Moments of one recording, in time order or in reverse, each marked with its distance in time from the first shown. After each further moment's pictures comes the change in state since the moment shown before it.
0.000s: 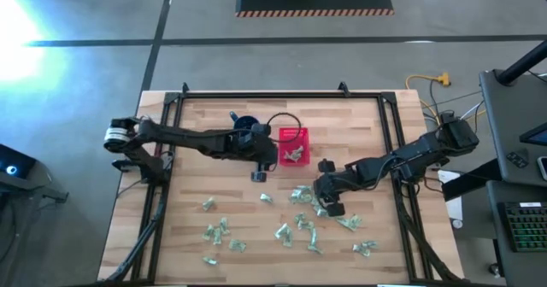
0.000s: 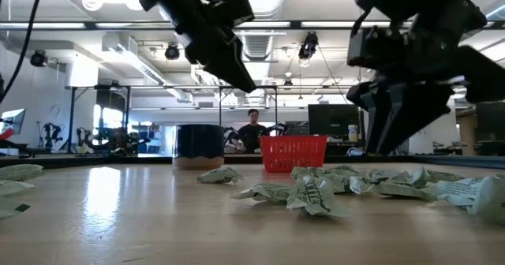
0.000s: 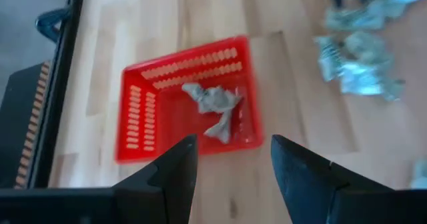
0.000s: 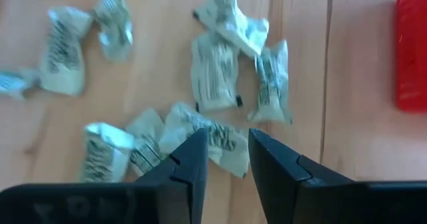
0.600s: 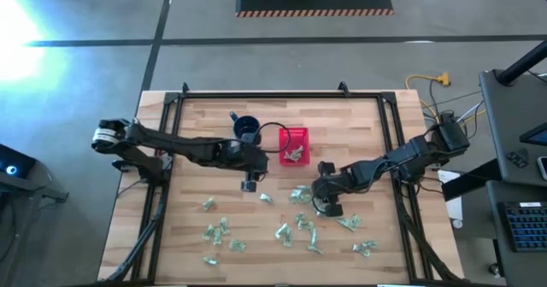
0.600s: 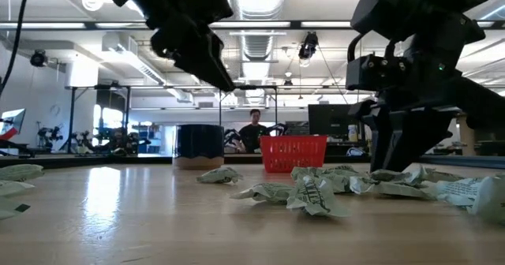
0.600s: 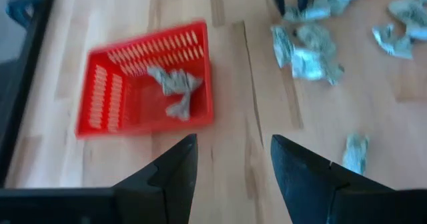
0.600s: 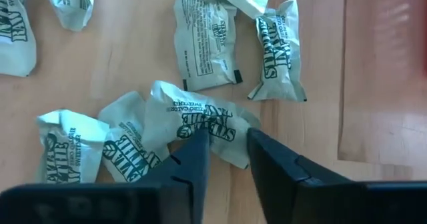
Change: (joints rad) left arm -0.071 -0.104 -0.128 -0.004 -0.004 -0.114; right arm -0.003 0.098 -0.002 0.011 0.021 0.037
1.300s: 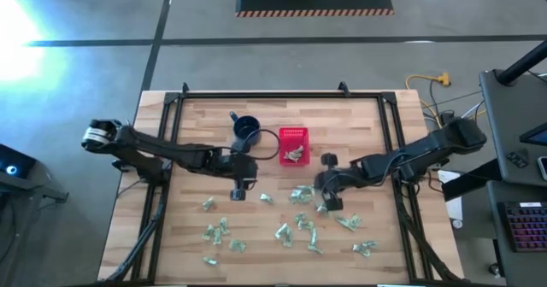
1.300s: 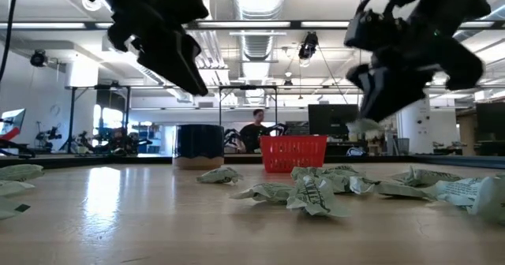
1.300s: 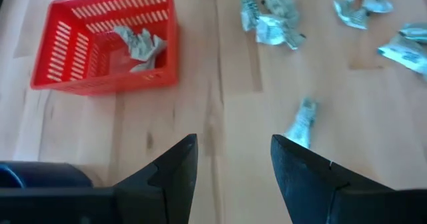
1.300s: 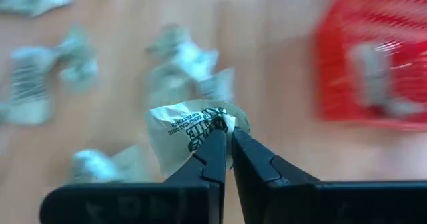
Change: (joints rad) left arm -0.093 -0.093 -0.097 -0.051 -0.003 -0.142; right arm -0.003 -0.199 0.005 -0.026 0.130 -0.048
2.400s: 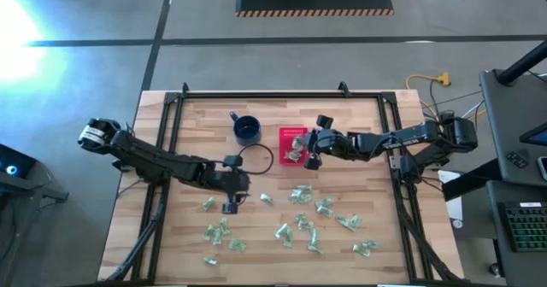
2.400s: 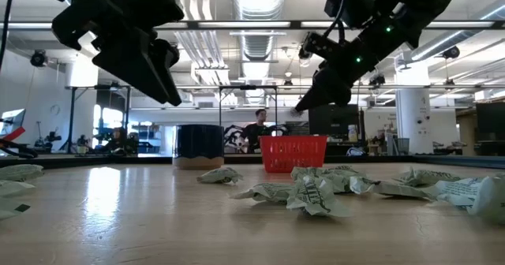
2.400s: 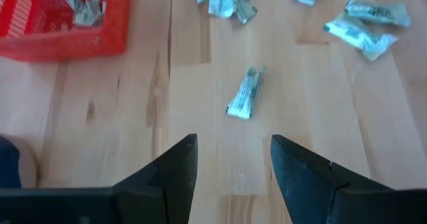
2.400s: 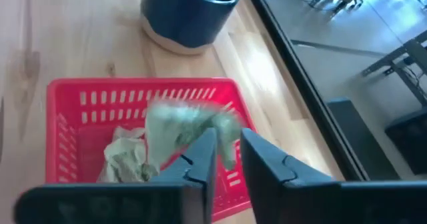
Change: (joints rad) left arm -0.136 -0.033 -0.099 0.041 -0.023 -0.174; right arm -0.349 0.070 0.000 0.415 0.175 -0.282
